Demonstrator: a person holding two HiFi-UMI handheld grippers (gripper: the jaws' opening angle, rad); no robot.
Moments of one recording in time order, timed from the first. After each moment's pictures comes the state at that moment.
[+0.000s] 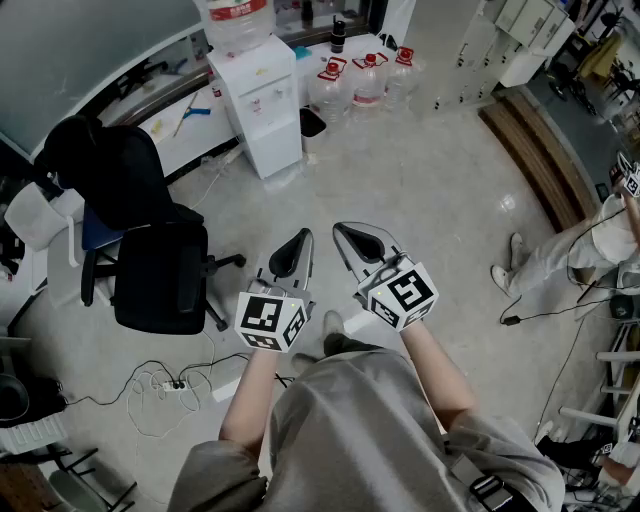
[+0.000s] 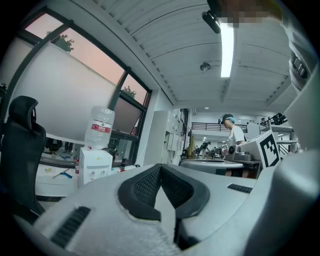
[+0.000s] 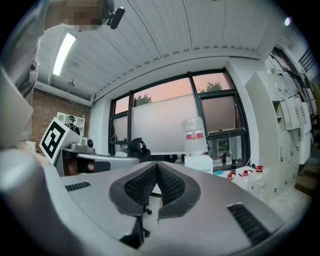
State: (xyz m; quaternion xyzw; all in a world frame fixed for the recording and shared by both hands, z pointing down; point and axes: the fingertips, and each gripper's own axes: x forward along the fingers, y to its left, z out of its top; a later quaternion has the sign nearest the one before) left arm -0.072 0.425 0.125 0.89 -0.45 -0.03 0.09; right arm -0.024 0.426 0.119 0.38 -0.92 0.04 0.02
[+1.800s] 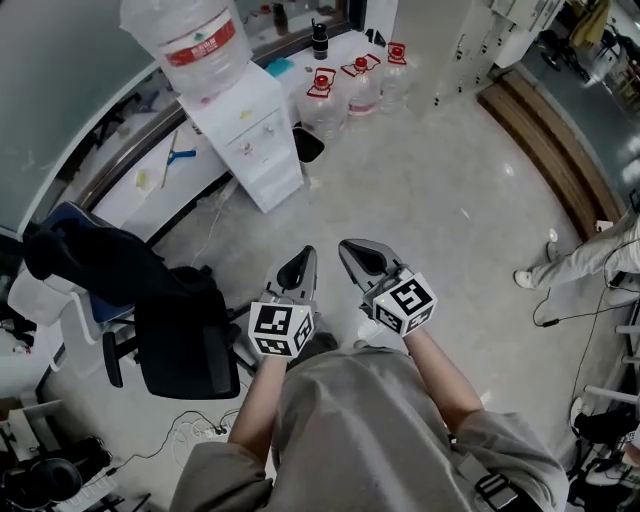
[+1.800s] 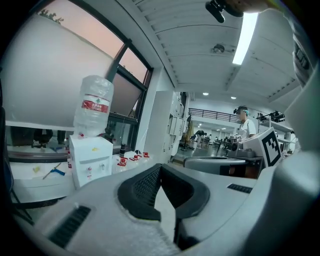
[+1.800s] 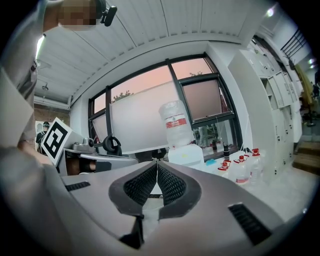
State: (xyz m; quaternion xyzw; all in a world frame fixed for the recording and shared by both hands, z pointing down) left arm -0.086 0.196 0.198 0.90 -0.40 0.05 0.14; right arm -0.029 0.205 0.192 0.44 -0.89 0.12 0.02
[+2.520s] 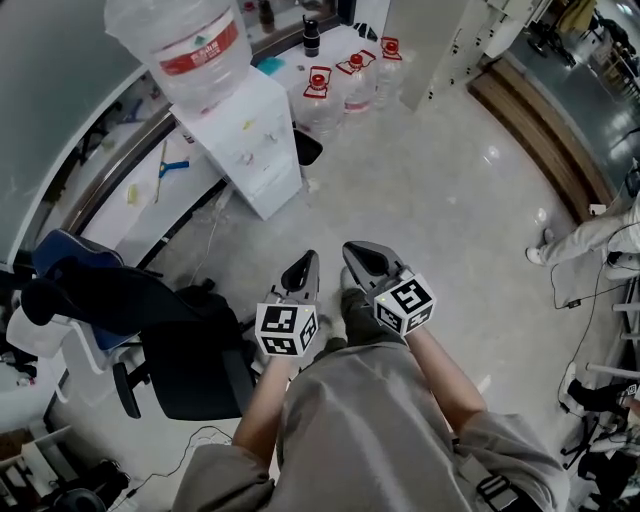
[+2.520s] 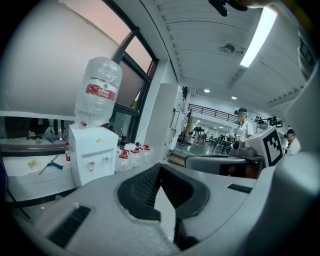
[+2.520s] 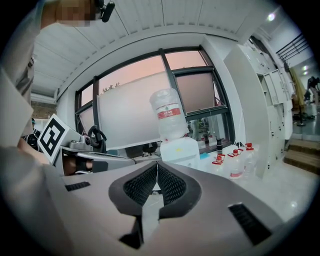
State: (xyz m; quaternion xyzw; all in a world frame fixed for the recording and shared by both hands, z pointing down) left arm -0.137 0.125 0.236 0.91 -0.38 0.08 0.18; right arm -0.075 0.137 0.225 0.49 -0.86 0.15 0.06
